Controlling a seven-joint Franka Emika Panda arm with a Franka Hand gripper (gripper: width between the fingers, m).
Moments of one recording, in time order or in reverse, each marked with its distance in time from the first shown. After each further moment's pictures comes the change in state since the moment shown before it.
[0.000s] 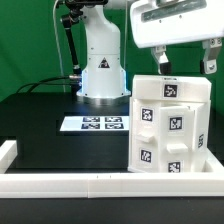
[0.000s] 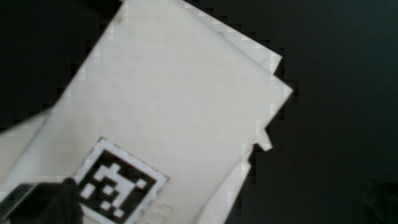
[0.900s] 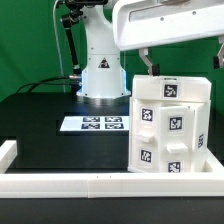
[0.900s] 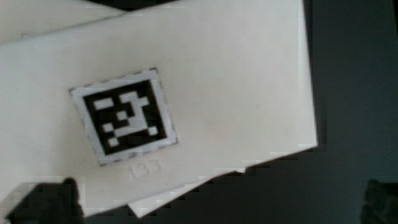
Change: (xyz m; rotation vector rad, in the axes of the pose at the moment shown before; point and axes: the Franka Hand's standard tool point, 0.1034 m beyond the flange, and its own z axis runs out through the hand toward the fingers) arm 0.002 0.001 -0.002 -0.019 0.014 -0.773
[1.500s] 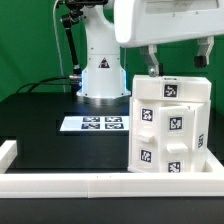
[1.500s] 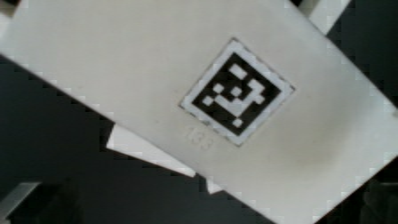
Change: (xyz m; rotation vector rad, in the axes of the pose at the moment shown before) arm -0.003 0.005 -0.001 -0.037 -0.025 -0.738
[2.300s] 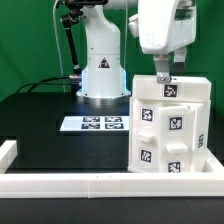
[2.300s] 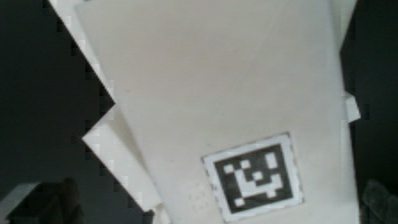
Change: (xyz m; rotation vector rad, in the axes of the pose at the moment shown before) arm -0.019 0.002 0.011 -0.002 -0.095 -0.604
